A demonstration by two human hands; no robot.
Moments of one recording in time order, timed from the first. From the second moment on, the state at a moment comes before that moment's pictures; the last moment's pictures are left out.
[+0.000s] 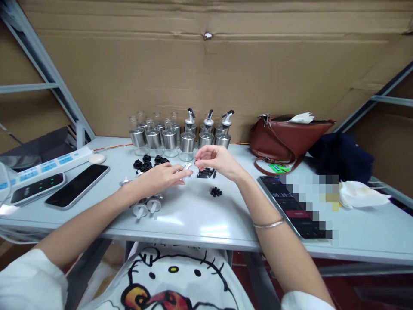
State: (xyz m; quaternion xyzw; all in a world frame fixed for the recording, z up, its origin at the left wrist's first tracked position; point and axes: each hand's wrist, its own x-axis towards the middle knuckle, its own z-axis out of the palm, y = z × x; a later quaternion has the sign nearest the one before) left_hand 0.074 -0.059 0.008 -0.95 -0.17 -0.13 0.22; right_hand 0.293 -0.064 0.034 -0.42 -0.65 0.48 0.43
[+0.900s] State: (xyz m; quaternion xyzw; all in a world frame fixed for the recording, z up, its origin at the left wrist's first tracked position) left_hand 0.071 -0.057 0.013 -0.95 -0.13 -0.20 0.21; right_hand 0.293 -0.066 0.024 -0.27 -0.57 0.69 0.35
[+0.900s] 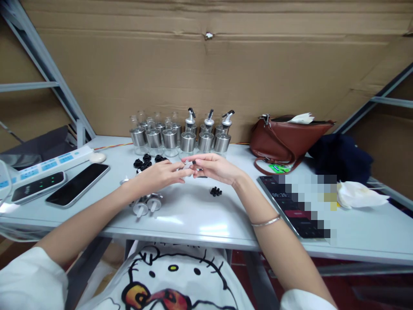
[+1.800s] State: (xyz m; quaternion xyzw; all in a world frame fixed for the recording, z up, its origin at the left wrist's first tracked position) left_hand 0.047 -0.044 0.027 -0.94 -0.26 -0.23 -0.02; right_hand 0.272 -0.065 0.018 -0.35 -0.60 0.58 0.42
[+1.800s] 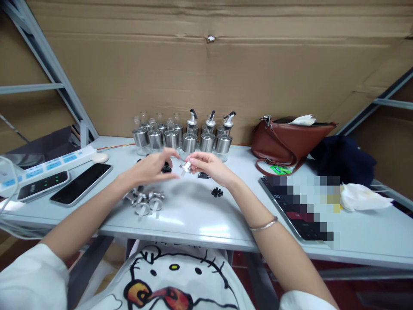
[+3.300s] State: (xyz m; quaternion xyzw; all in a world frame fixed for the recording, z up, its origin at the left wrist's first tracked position) left_hand 0.040 -0.028 0.034 -0.85 -0.42 -0.31 -0.10; right_hand 0.273 -0.062 0.020 -0.36 -0.56 0.56 0.49
